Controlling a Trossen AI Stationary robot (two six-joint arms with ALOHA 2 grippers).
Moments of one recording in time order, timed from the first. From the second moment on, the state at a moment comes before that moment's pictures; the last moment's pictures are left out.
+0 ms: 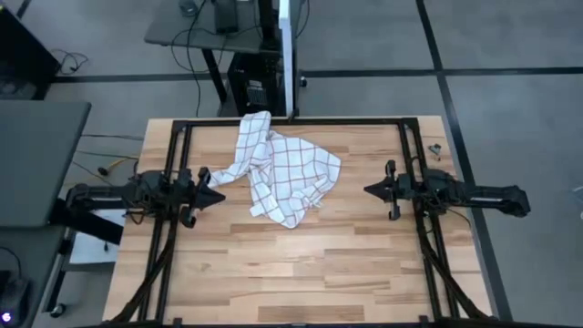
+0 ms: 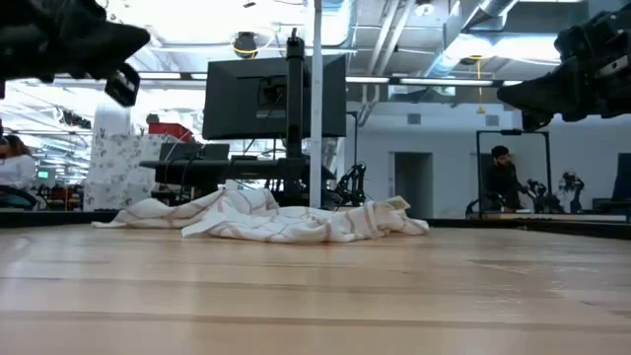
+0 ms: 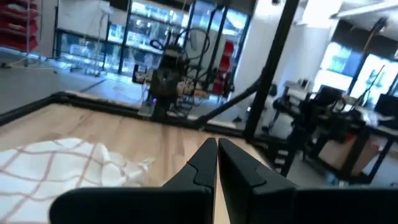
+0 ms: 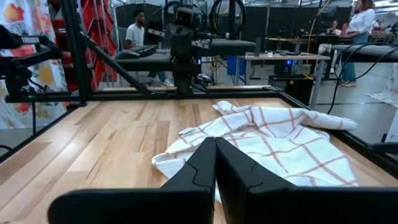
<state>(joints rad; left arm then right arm) 0.00 0.12 0.14 0.08 0.09 -0.22 -0.08 0.03 0.01 0.02 -0.01 -0.02</state>
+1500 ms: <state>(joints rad) 0.40 1.31 0.86 -0.75 -0.18 -0.41 -0.08 0.03 0.01 0.02 -0.01 -0.02</state>
